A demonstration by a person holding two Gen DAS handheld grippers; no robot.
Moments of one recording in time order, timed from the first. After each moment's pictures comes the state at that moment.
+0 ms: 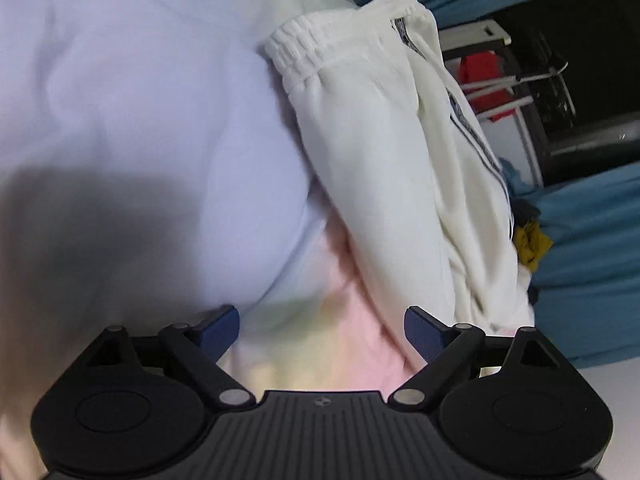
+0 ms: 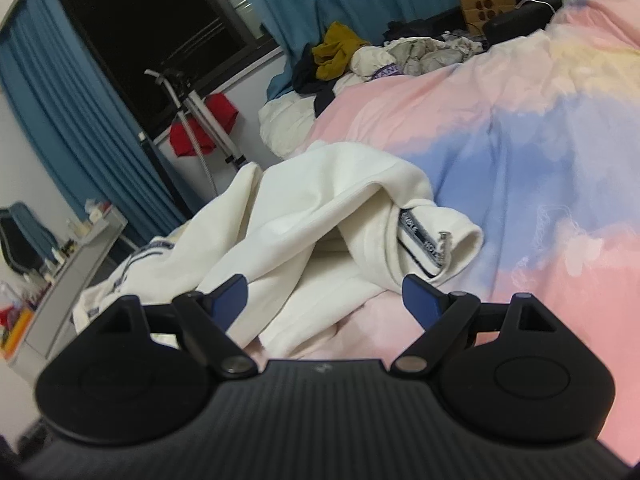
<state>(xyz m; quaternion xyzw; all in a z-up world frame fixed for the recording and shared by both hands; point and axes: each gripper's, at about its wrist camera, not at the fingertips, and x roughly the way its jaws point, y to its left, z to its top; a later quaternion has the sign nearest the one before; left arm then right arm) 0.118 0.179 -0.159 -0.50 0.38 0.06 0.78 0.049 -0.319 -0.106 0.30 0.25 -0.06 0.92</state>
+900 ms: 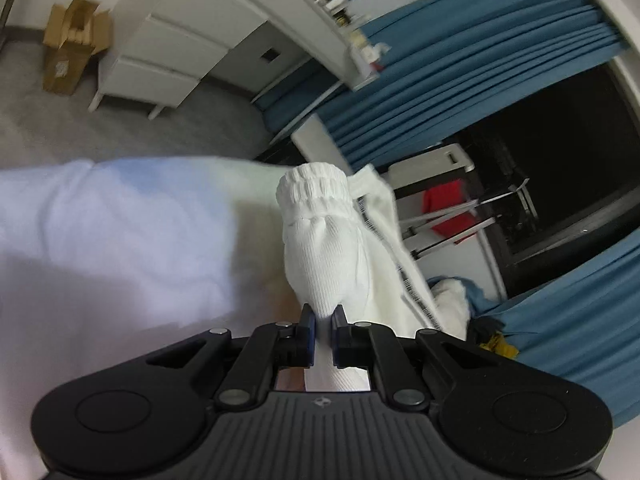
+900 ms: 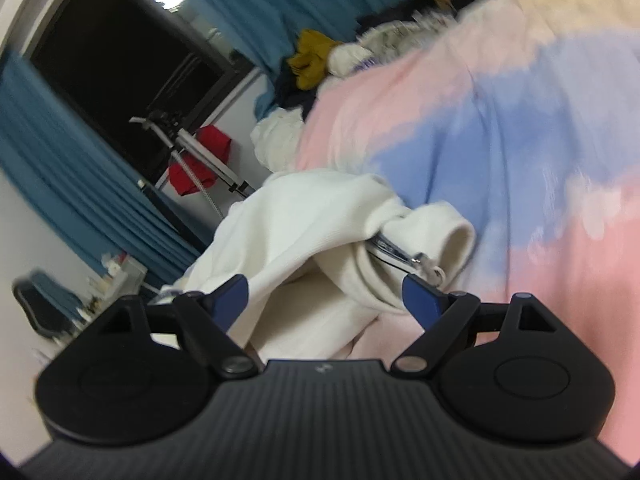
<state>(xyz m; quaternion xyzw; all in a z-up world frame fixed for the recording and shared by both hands) 0.042 0.266 -0.085 -0.51 0.22 0.13 0.82 0.065 -0.353 -0.135 0.43 0.22 -0.06 0.87</state>
